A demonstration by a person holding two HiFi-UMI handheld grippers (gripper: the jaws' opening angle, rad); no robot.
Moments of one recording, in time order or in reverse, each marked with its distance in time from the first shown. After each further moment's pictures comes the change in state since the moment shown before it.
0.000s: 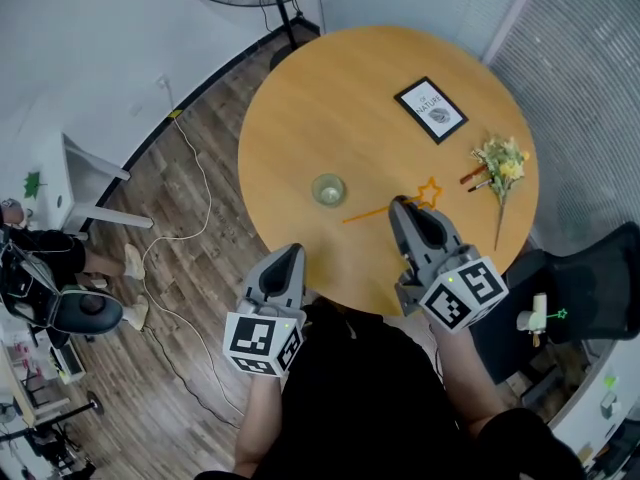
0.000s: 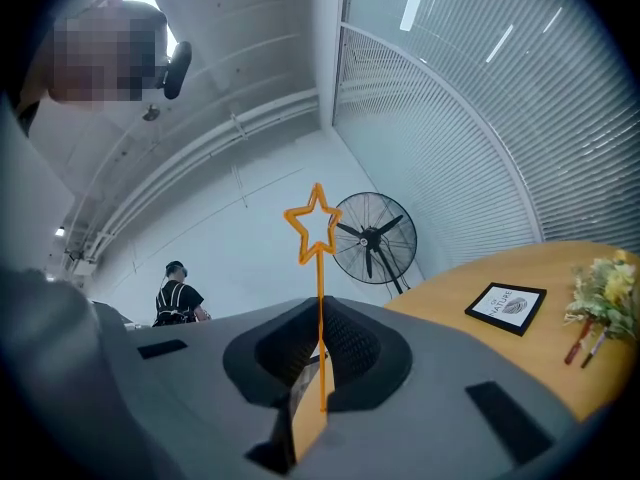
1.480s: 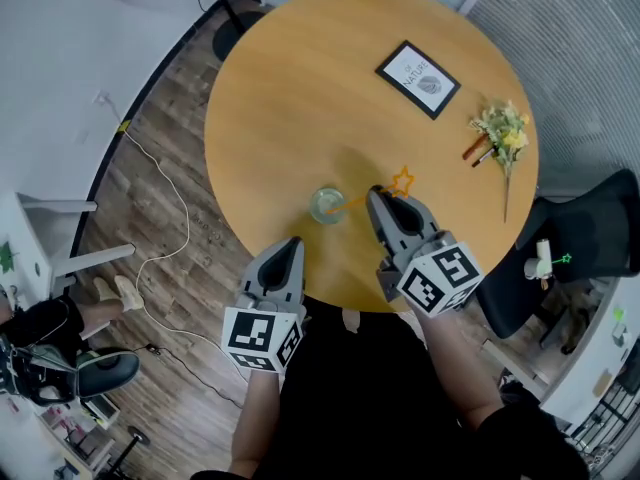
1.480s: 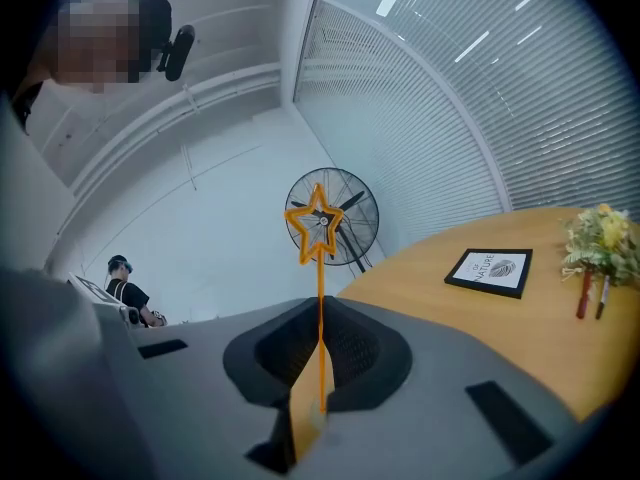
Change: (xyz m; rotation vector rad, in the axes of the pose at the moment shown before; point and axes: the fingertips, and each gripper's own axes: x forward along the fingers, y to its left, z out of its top) left arm 0.100 0.081 -0.014 -0.028 0.177 -0.235; right arm 0.111 -0.057 -0.068 0.091 0.072 -0.248
